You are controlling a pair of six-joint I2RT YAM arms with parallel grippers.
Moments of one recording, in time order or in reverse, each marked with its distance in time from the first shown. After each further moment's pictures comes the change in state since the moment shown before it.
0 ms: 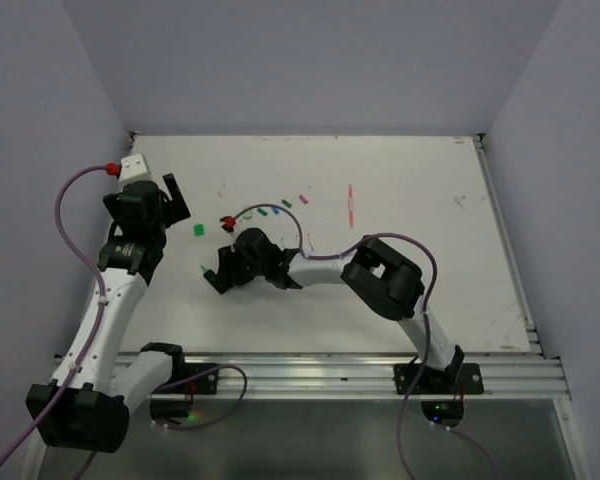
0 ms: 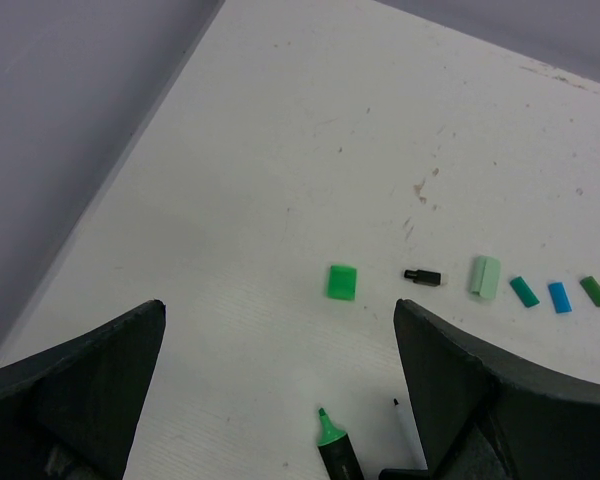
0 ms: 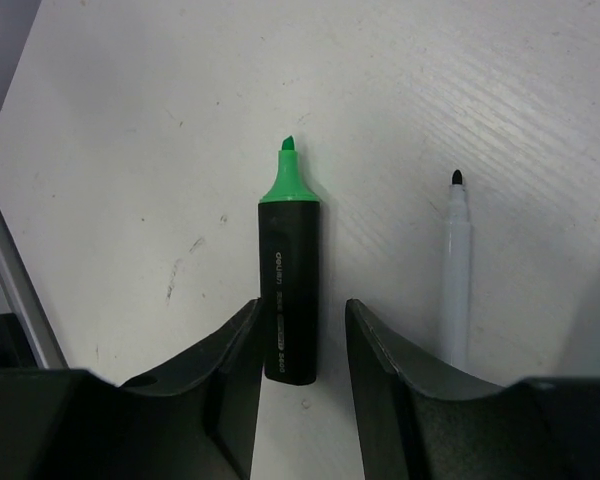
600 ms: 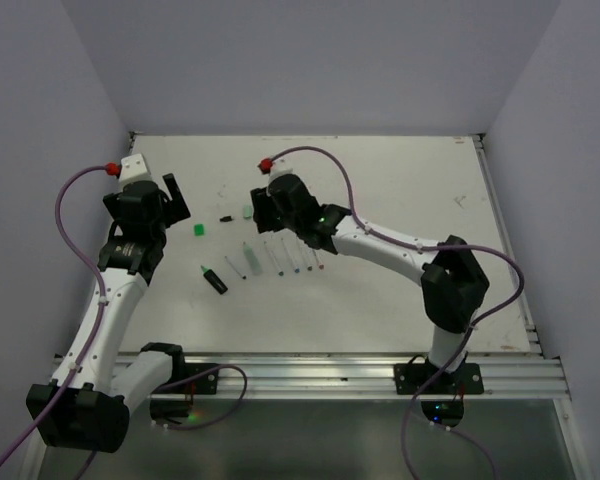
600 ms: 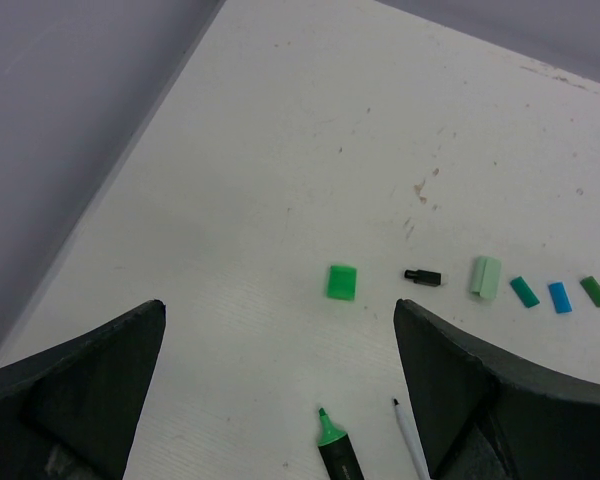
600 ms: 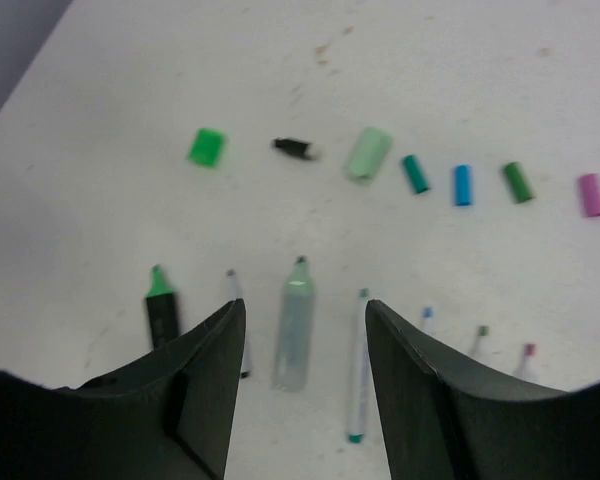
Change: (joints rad) left arm 0.001 0.000 0.000 0.000 0.000 0.000; right arm -0.095 -0.385 0.054 -0.388 0.340 -0.234
